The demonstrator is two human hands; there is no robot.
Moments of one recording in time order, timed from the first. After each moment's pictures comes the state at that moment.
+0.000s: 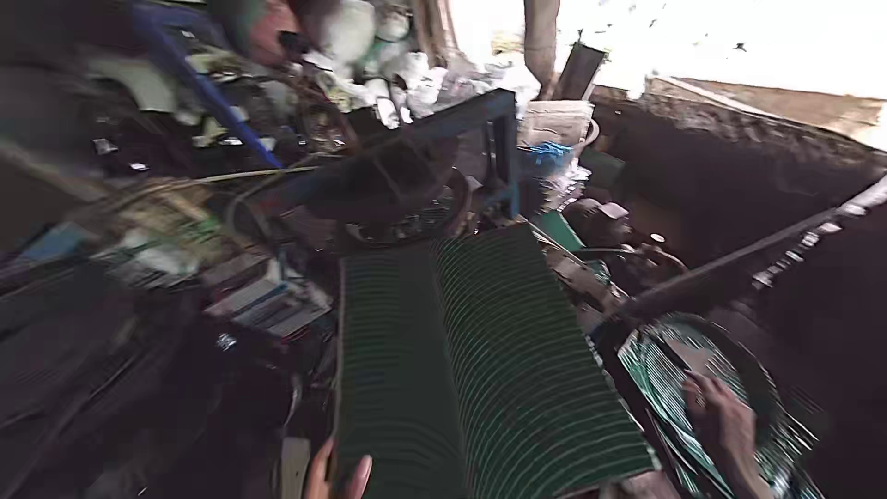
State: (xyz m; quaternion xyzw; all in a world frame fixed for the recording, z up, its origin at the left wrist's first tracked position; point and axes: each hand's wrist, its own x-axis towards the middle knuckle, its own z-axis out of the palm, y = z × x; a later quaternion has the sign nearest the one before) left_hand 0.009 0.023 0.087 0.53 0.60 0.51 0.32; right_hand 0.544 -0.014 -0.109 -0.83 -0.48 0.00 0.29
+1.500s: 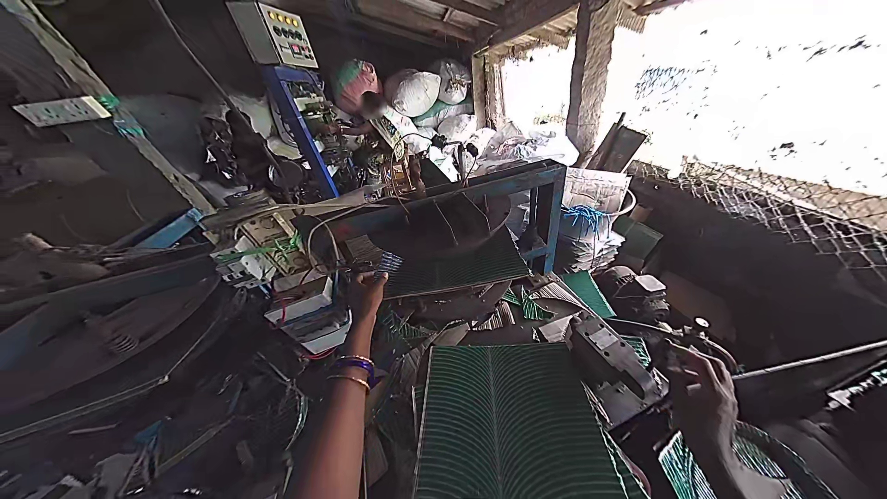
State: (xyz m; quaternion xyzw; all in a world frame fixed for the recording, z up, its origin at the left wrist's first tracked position) left_hand -0.037 0.388 0.129 0.48 0.70 0.50 0.18; right_hand 0.498 0.150 0.019 -0.69 -0.51 -0.09 0.51
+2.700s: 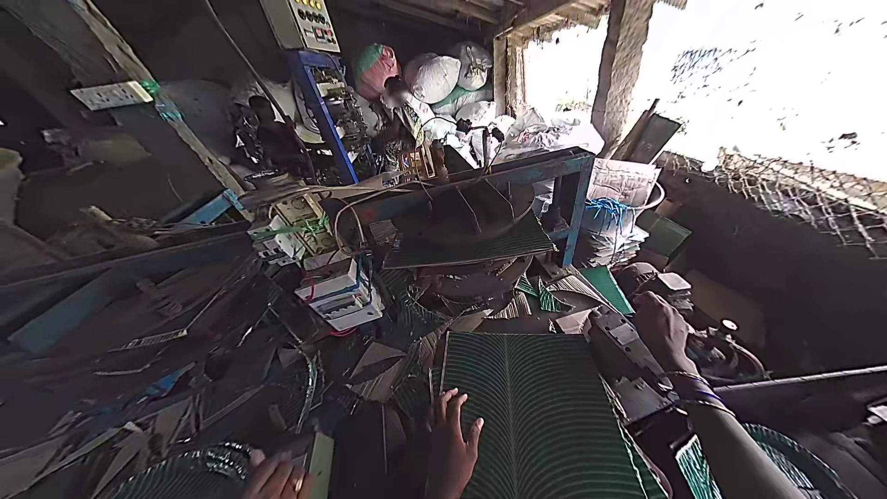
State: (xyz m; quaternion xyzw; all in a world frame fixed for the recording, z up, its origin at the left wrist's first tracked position) left_hand 0.065 0.139 -0.077 0.67 0.68 0.28 0.07; right_hand 0.488 0.282 0.047 -0.81 -0.53 0.02 0.26
